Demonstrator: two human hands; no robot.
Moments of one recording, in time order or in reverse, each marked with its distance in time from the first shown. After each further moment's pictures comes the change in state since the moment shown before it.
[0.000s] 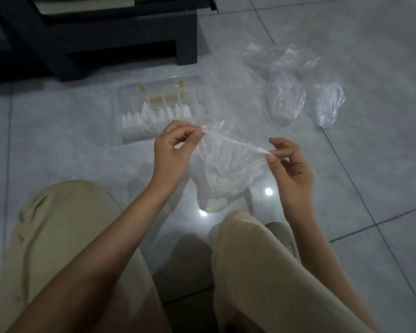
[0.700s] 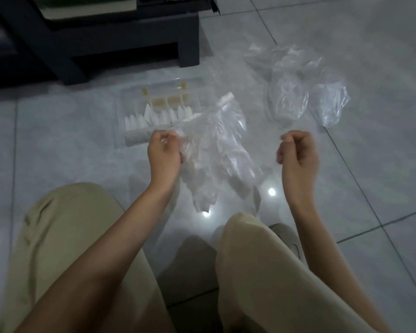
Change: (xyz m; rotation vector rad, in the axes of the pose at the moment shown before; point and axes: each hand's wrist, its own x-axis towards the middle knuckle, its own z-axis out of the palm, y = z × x) left_hand 0.011 -0.022 -0.004 0.022 0.307 -0.343; right_hand 0.026 0.001 0.010 -0.111 0.210 -0.006
